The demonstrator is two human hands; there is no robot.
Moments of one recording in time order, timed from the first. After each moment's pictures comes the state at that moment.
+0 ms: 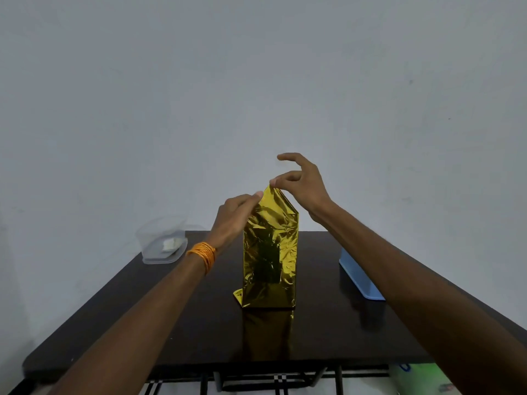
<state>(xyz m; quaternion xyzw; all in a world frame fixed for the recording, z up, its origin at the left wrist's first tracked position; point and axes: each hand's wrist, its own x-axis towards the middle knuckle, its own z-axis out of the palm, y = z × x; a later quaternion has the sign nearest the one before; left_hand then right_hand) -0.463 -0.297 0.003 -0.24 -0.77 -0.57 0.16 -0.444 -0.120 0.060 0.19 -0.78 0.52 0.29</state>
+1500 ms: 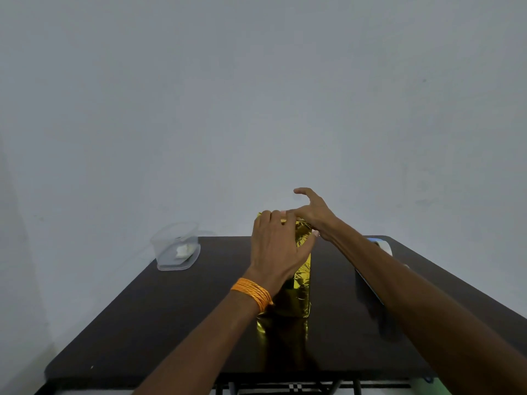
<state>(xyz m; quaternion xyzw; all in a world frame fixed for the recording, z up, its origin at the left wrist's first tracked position) -0.429 -0.246 -0.029 -0.19 -0.88 -0.13 0.41 -0.497 -0.106 0.014 0.08 -0.80 0.56 0.17</state>
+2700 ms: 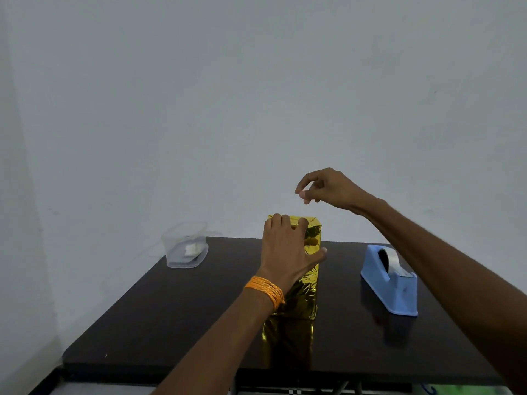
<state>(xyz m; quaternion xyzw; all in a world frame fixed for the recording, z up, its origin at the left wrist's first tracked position) -0.428 -0.251 -0.031 -0.19 -0.90 -0.09 0.38 -0.444 -0.104 0.093 0.22 -0.91 0.27 0.21</state>
